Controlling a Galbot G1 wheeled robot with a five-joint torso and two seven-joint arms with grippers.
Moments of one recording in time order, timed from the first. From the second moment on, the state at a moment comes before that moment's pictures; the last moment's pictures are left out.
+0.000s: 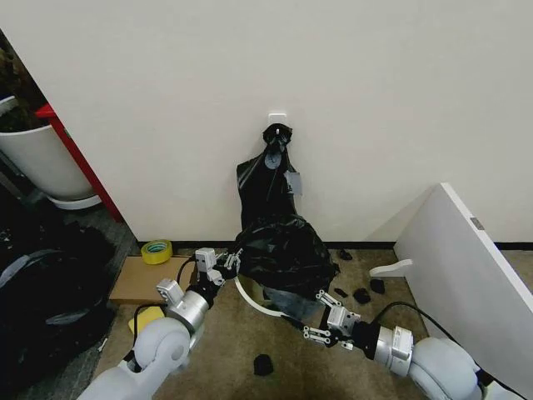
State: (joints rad) left arm 1.24 -0.99 -0.15 -1.97 -0.90 -0.04 -0.02; right arm -1.45 0.81 0.31 2.04 0.21 0.16 -0.58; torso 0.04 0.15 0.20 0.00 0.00
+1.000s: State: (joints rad) left arm 1.25 -0.99 -0.15 -1.97 -0.89 -0.04 -0.02; right arm -1.46 0.83 0.32 2.00 0.07 0.26 -0.57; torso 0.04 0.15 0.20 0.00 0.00
